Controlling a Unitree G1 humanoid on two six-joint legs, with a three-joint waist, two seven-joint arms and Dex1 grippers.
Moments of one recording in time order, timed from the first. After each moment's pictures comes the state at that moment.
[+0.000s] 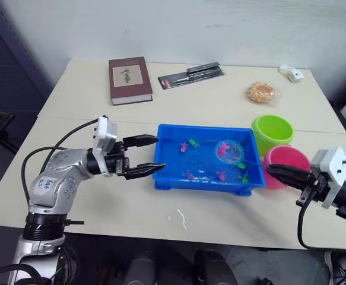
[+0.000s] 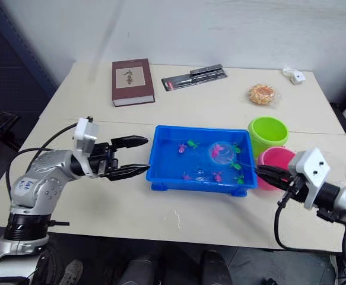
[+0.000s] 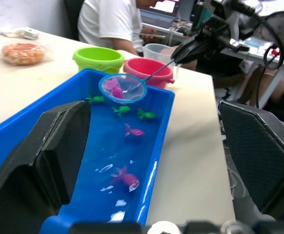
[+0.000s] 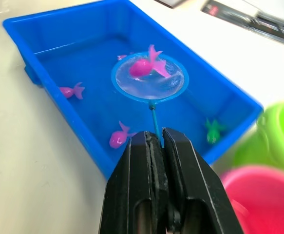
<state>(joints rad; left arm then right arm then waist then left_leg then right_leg) -0.46 0.54 0.05 -0.12 -0.64 0.50 -1.09 0.16 -0.73 -0.53 -0.48 0.46 0.44 0.95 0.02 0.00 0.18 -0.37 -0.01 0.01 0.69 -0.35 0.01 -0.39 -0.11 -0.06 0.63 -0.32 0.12</state>
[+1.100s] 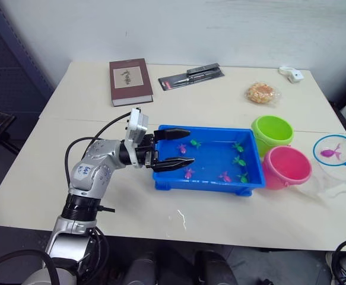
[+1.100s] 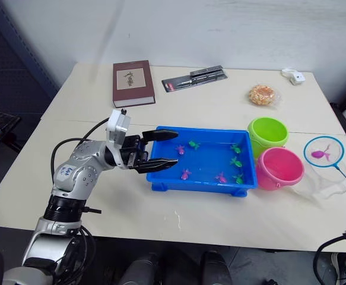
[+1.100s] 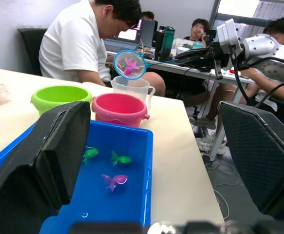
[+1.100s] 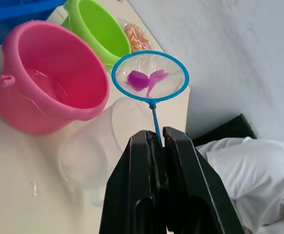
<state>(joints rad) -0.61 0.36 -0.04 0.02 -0.59 0.42 -1.12 0.51 -0.54 -0.87 -0.30 -0.01 -0.34 0.66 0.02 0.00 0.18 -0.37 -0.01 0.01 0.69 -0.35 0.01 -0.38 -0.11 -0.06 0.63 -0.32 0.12</state>
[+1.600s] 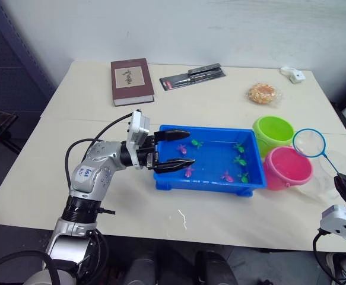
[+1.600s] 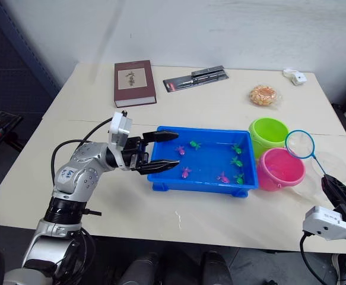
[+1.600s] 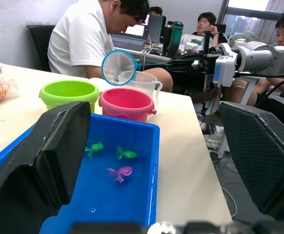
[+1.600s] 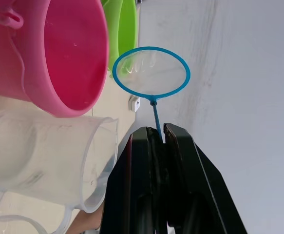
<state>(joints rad) -0.58 0.36 -0.05 0.01 -0.57 0.40 -1.10 0.49 -0.65 -0.75 -0.23 -0.69 -0.59 0.18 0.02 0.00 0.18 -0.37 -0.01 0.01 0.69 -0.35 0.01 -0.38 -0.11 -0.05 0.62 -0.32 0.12</state>
